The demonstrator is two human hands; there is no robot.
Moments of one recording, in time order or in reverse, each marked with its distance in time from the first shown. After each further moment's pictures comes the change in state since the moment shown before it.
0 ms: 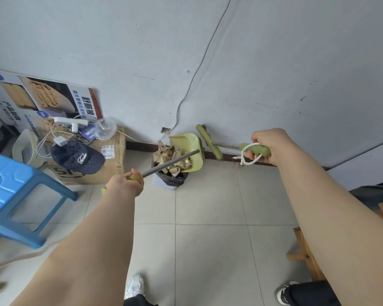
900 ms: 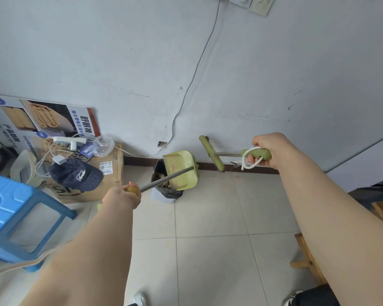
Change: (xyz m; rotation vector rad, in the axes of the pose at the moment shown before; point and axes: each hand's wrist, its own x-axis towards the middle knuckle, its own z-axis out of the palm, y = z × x) left_hand -0.030 0.001 -0.006 0.075 -0.039 -0.004; right_hand -0.019 -0.004 -0.026 0.084 0.011 0.018
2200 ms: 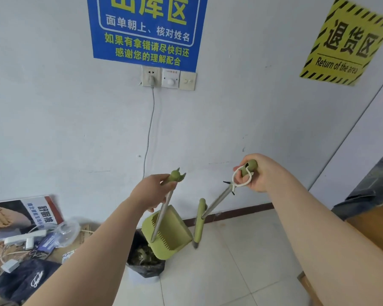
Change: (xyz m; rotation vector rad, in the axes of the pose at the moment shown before) left_hand -0.121 -0.162 0.141 2.095 -0.900 1.211; right_hand 0.031 -0.029 -0.140 0.727 -0.198 0.070
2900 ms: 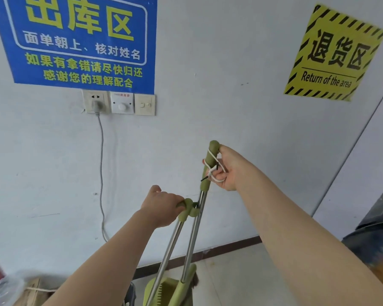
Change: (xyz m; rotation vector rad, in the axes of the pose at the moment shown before) left_hand 0.216 0.124 0.139 0.859 0.041 0.330; right_hand 0.142 -0.167 -0.033 -0.159 -0.235 -0.018
